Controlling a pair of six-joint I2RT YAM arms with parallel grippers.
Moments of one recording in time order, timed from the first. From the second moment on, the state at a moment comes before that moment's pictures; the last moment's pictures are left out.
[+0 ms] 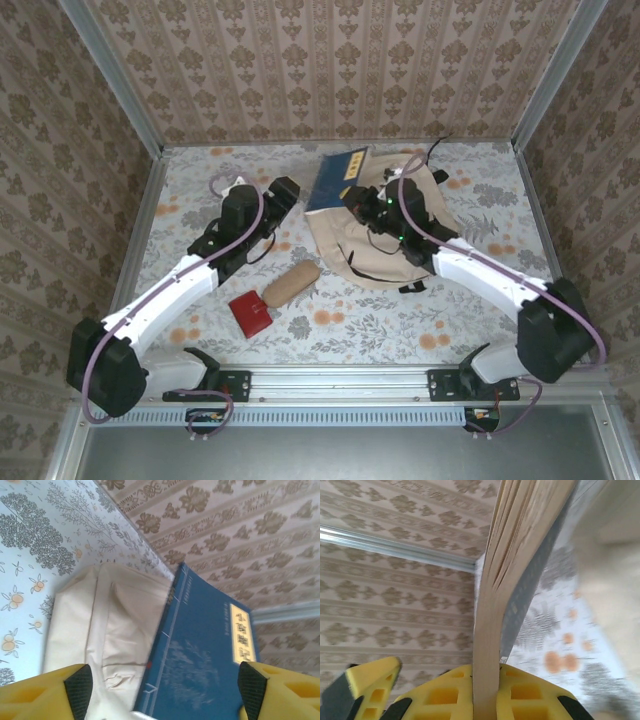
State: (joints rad) left arm -0.61 1.21 0.93 -0.09 -0.08 -1.14; right arm 0.53 1.38 0.98 0.10 -0.11 1.12
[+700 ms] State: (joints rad) left arm -1.01 1.63 1.38 -0.46 -0.08 -0.61; right arm 0.02 0.97 1.05 -0.79 -0.01 0.59
